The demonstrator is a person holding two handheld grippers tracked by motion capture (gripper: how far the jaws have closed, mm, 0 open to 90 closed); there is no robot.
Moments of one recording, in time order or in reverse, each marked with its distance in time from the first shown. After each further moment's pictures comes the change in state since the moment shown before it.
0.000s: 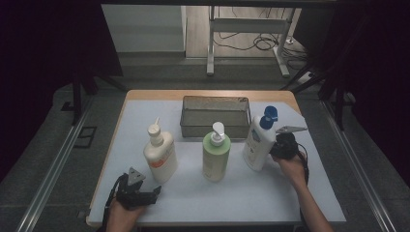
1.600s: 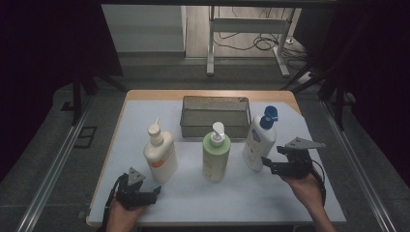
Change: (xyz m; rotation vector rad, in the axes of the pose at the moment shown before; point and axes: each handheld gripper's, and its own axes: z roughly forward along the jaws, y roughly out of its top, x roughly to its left) left arm 0.000 0.000 0.000 0.001 0.001 0.000; right arm 0.062 -0.008 -0.081 -0.082 -0.060 -0.078
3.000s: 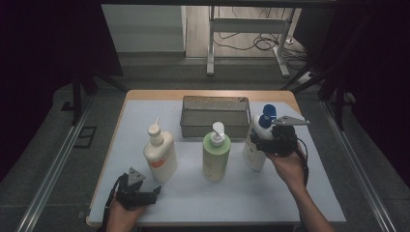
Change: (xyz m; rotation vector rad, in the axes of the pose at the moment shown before) left arm 0.000 0.000 0.000 -0.001 -0.001 0.000; right arm 0.012 0.063 0.027 -0.035 -0.086 0.051
